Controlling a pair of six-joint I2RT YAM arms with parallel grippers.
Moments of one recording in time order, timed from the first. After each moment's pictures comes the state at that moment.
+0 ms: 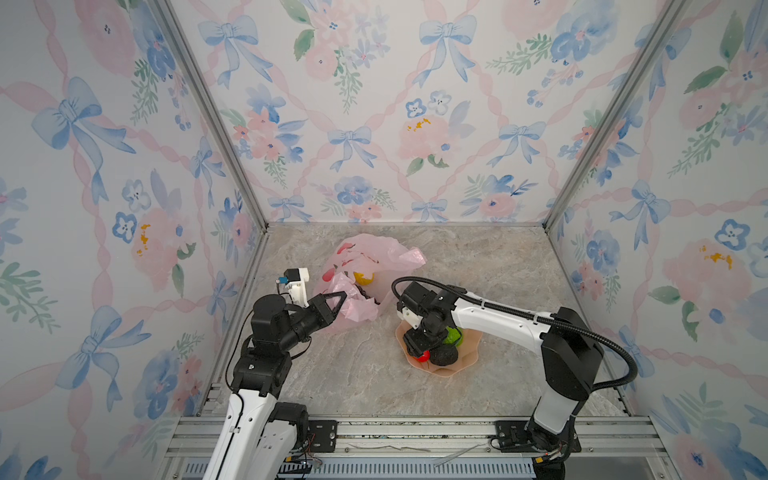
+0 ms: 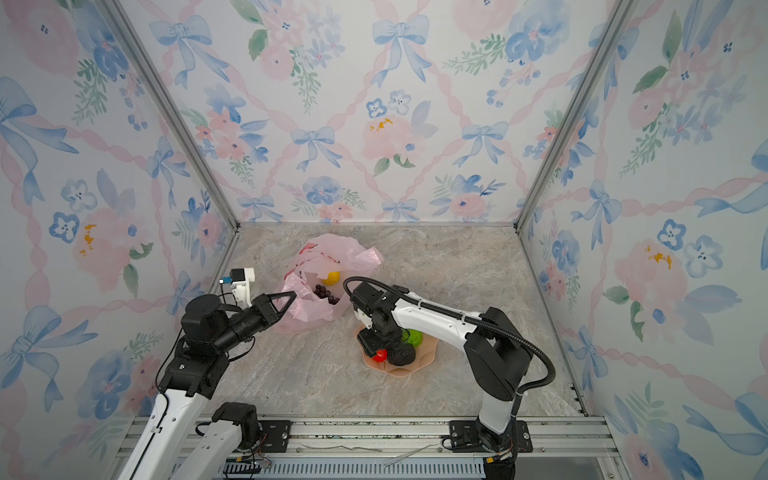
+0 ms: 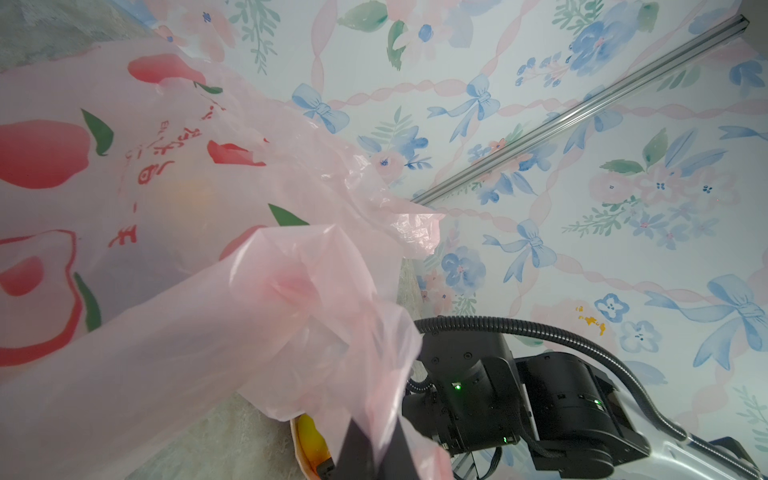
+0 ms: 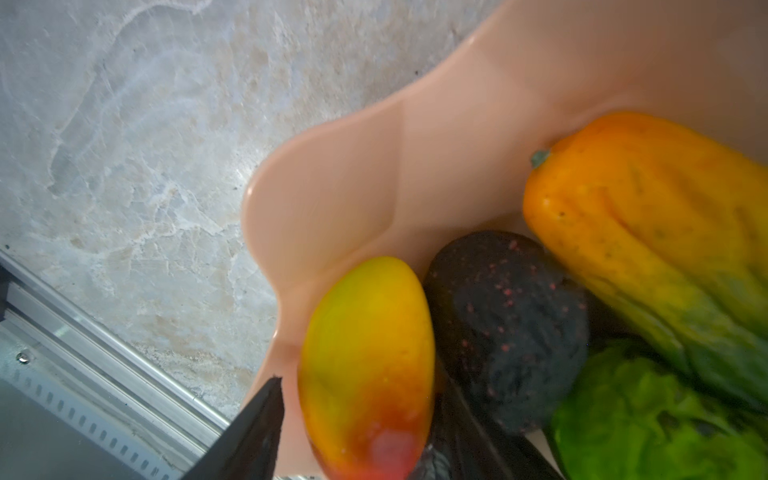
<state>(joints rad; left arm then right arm) -0.11 0.63 0.65 -0.27 0.57 -0.83 0.91 1.78 1.32 -0.95 -0.13 0.25</state>
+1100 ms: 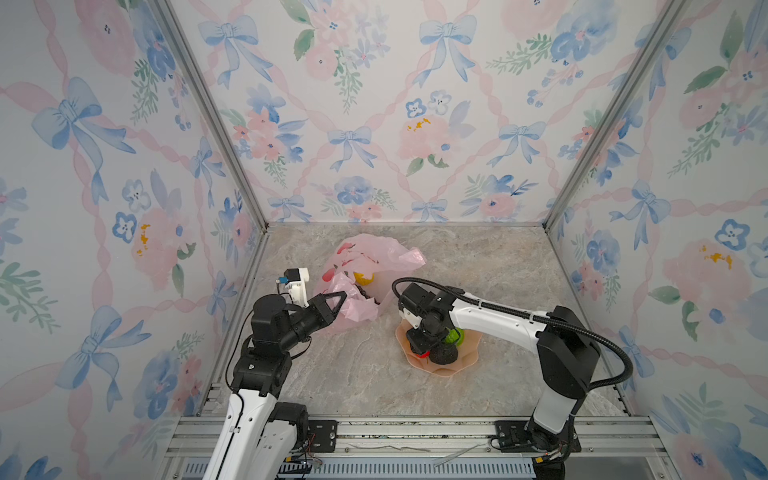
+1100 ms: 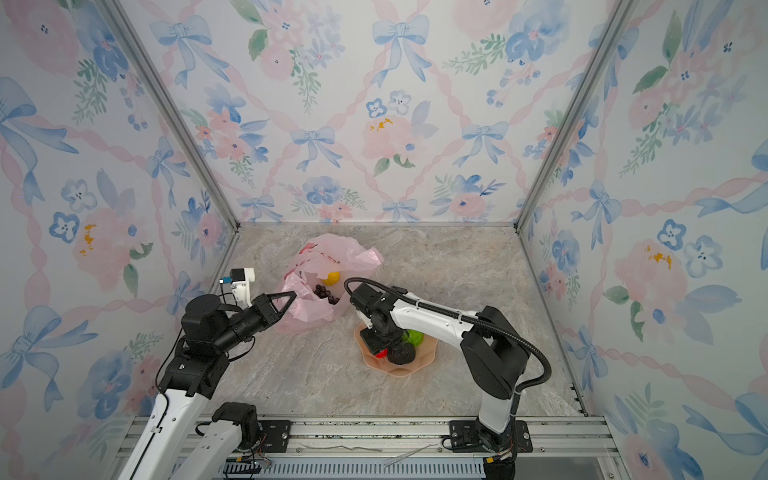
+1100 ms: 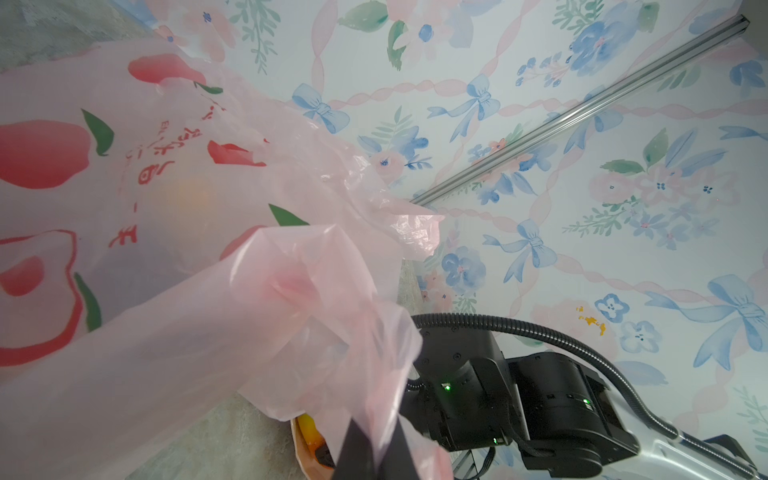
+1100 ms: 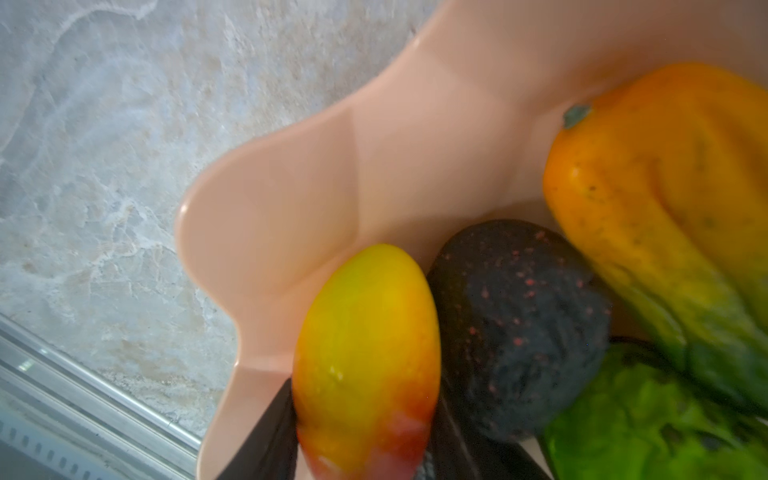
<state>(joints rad) -0.11 0.63 0.65 -0.27 0.57 -0.83 0.91 1.79 1.32 -0.93 -0.07 0.28</state>
